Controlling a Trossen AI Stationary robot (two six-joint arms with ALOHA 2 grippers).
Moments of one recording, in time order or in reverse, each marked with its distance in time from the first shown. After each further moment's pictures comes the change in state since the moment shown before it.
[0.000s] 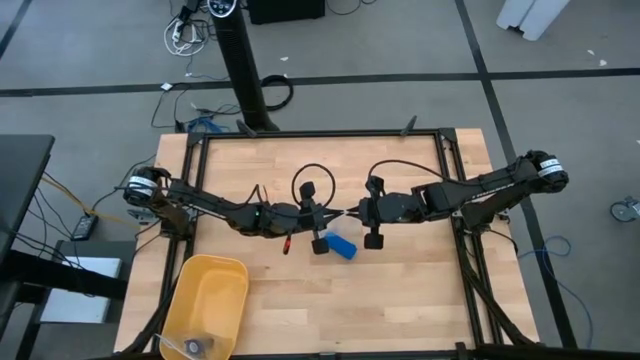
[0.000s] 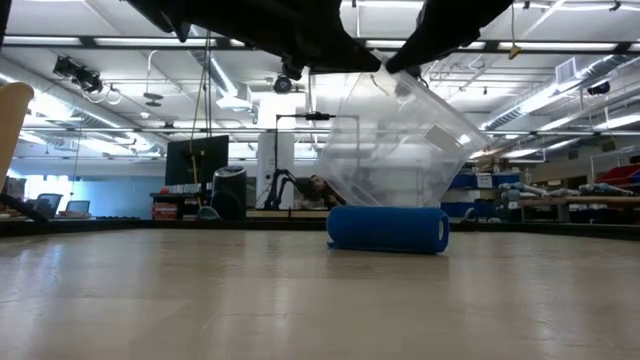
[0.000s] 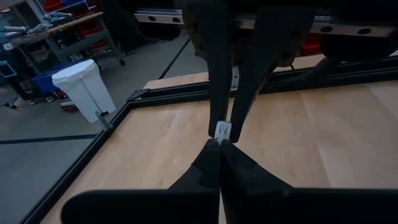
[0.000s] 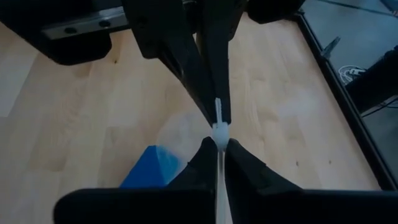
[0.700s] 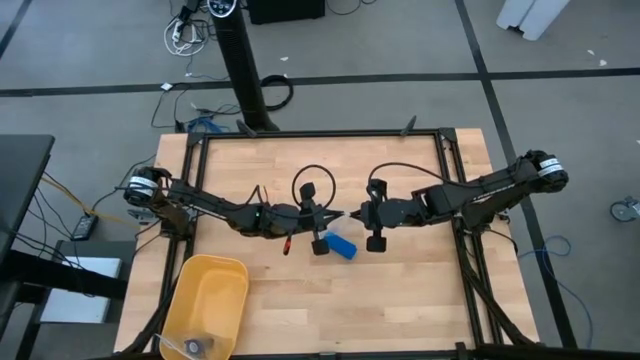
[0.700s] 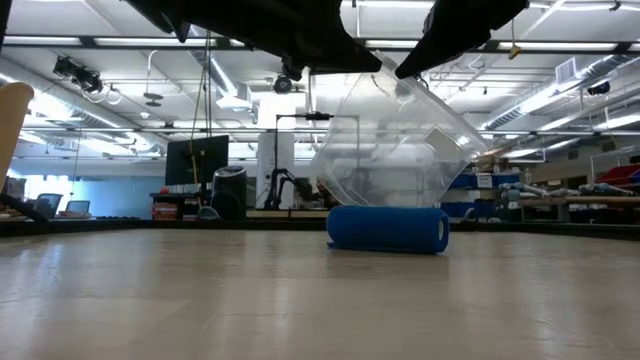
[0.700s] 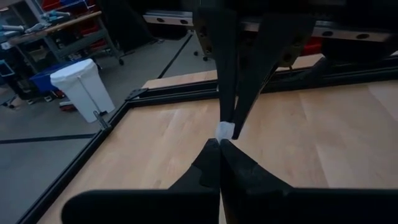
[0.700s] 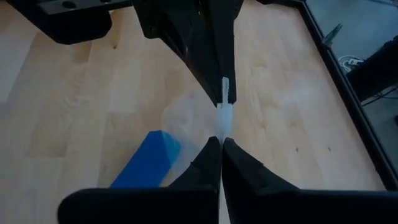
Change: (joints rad) left arm -0.001 0.002 0.000 0.001 -0.004 -0.005; right arm 0.033 0.000 0.001 -0.068 0.031 0.039
